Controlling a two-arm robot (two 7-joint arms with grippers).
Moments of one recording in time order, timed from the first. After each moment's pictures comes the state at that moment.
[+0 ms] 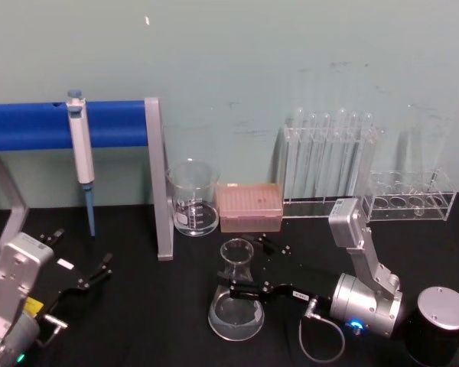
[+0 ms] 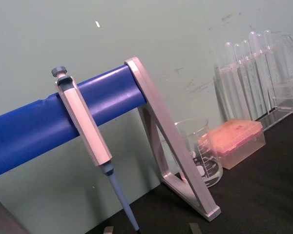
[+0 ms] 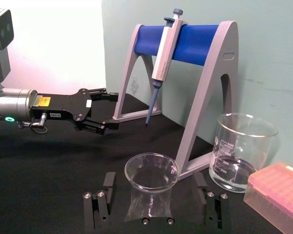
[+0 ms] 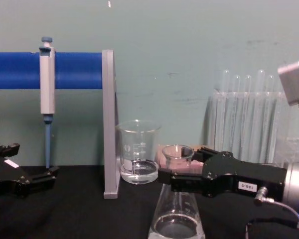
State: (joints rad) left arm -0.20 0.60 0.45 -1.41 -0.25 -0.12 0.03; right arm 0.50 0.33 -0.55 -1.07 0.45 -0.19 0.76
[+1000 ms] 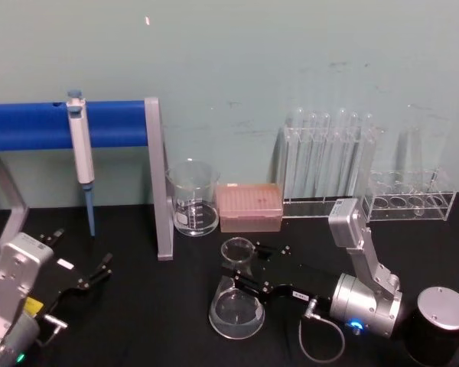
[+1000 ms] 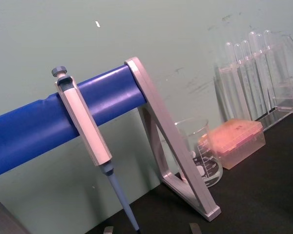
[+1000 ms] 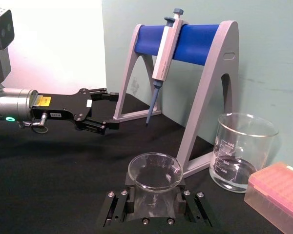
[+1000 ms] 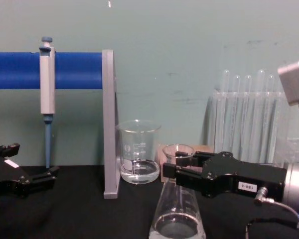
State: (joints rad) left arm -0.20 0.60 0.45 -1.41 -0.25 -0.12 0.03; right arm 0.50 0.33 -0.55 -1.07 0.45 -0.19 0.76
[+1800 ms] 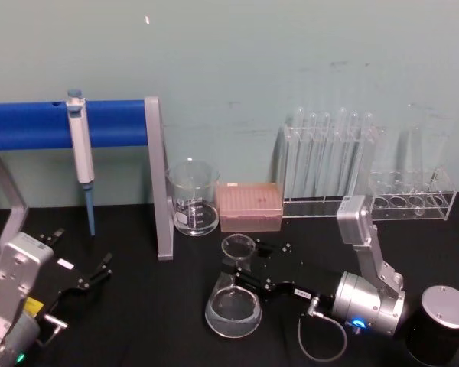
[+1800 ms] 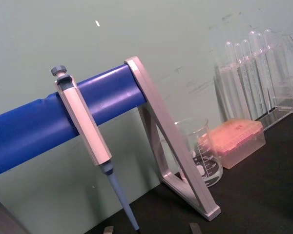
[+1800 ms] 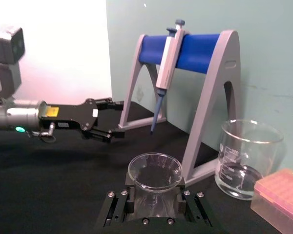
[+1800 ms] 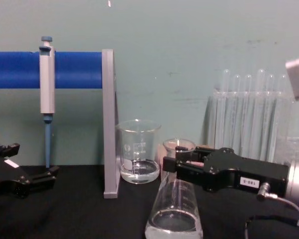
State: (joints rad) left arm -0.20 0.60 0.45 -1.41 -0.25 -0.12 0.03; right arm 0.50 0.33 -0.54 -1.07 0.49 -0.20 0.80
